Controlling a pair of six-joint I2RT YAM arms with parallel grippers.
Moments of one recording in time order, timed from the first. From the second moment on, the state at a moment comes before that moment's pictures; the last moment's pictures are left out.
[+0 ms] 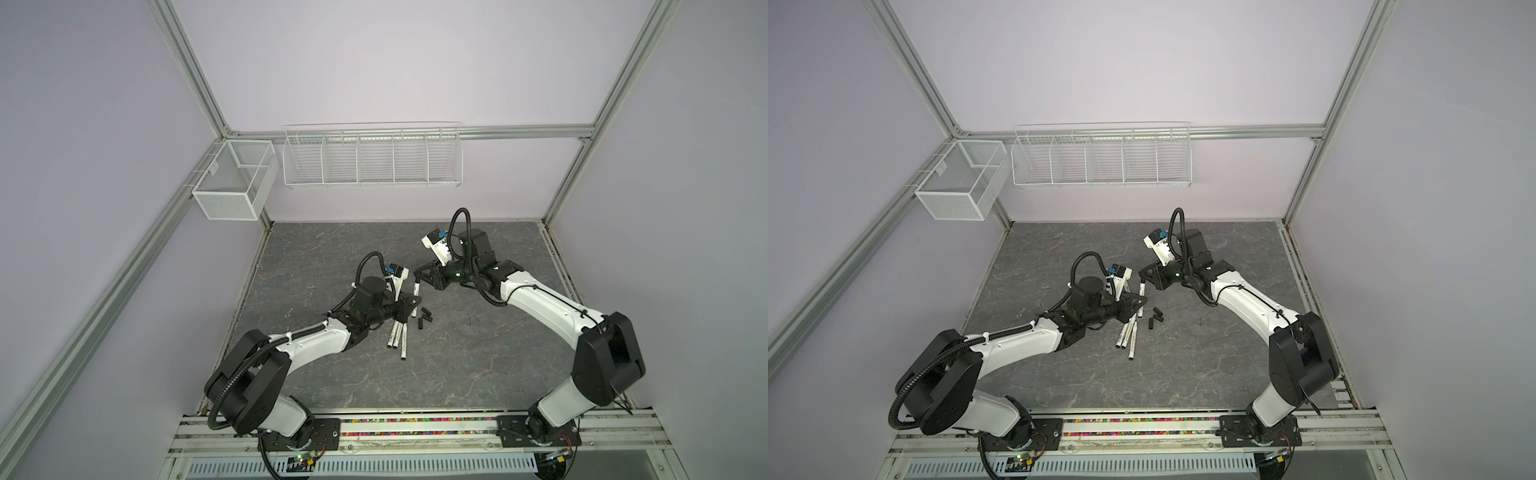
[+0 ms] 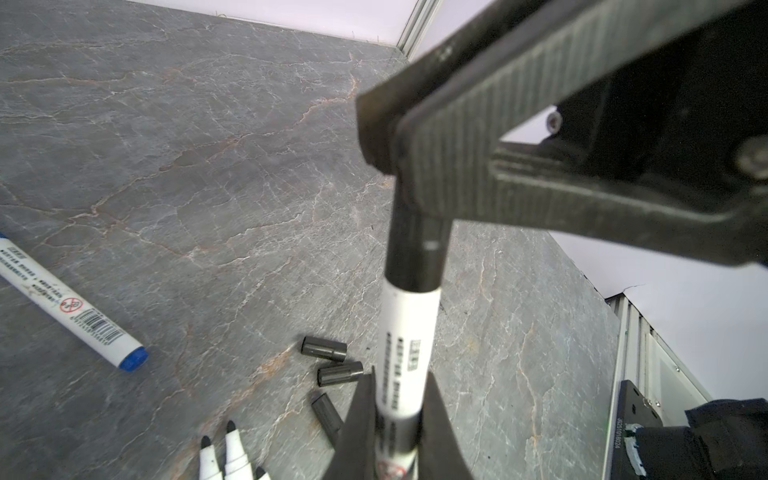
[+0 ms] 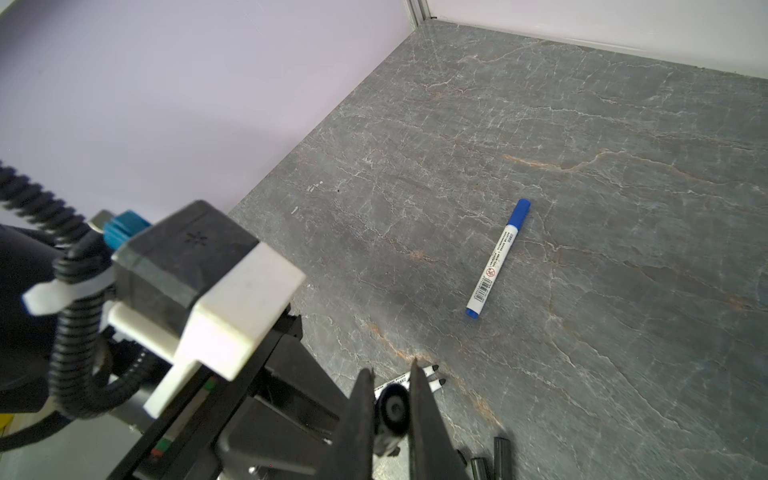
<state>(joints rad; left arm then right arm) -0.71 1.48 0.73 0.36 0.31 -0.41 0.53 1.61 1.23 -0.28 -0.60 0.09</state>
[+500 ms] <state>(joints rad) -0.62 1.48 0.74 0.35 0.42 -0.36 0.59 1.61 1.26 -0.25 -0.48 0.05</state>
